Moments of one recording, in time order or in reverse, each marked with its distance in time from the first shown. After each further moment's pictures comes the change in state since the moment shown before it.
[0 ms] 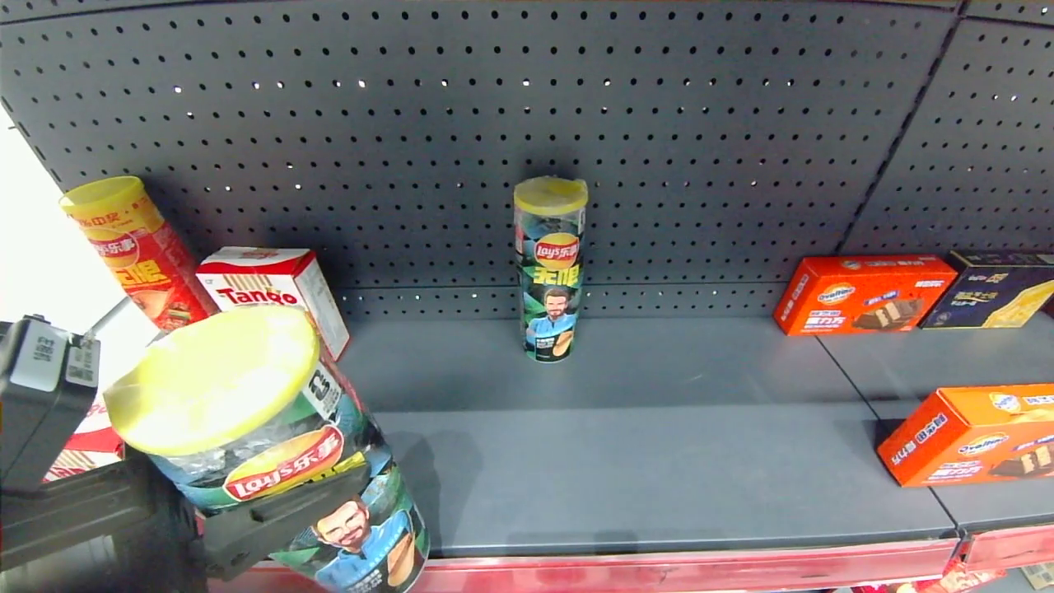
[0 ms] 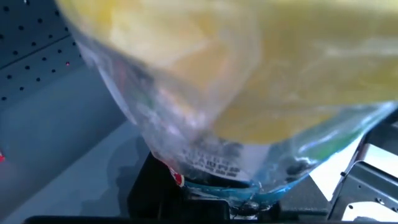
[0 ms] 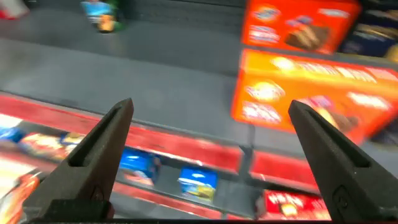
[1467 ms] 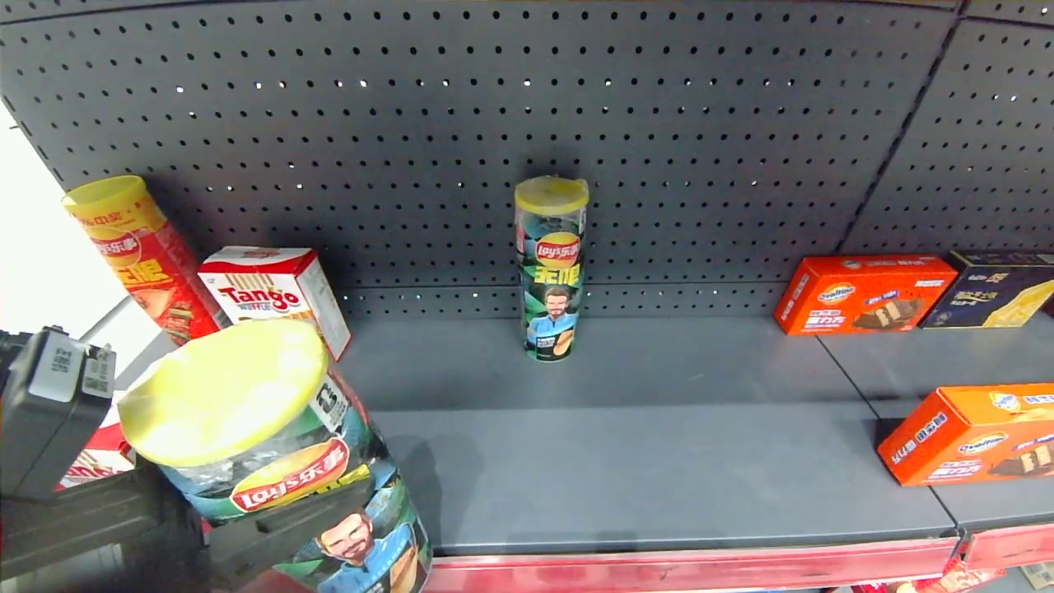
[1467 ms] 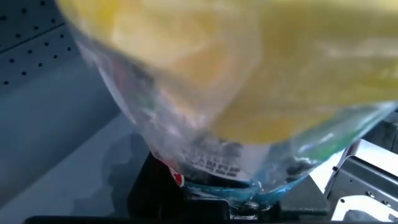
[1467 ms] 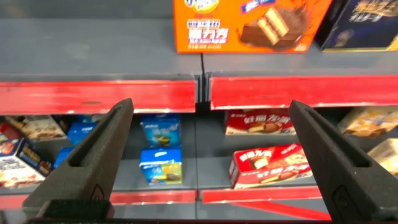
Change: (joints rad) left arm 0.004 0.008 0.014 0.002 -0.032 -0.010; right arm -0.182 -0.456 0.424 -0.012 -0.155 0.038
